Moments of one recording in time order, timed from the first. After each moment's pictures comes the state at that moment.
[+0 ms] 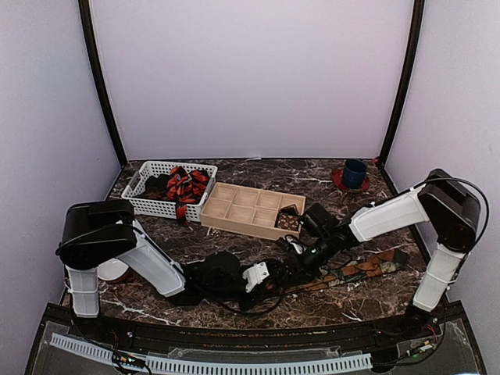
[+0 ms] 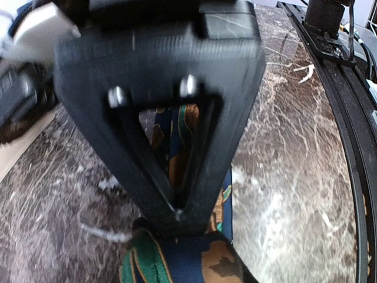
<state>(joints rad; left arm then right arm) -1.20 2.01 0.74 0.77 0.08 0.09 0.81 1.77 0.84 -0.23 -0.72 0.57</state>
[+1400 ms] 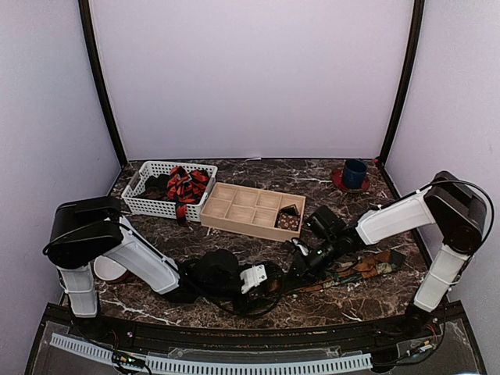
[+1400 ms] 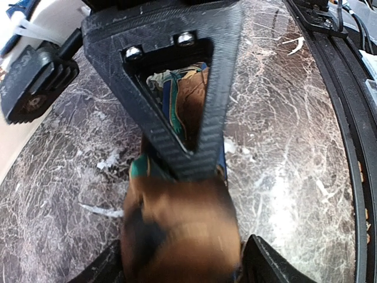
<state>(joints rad) -1.19 1.92 0.72 0.63 0.09 0.18 0.79 1.72 0.77 -0.19 -0.78 0.67</state>
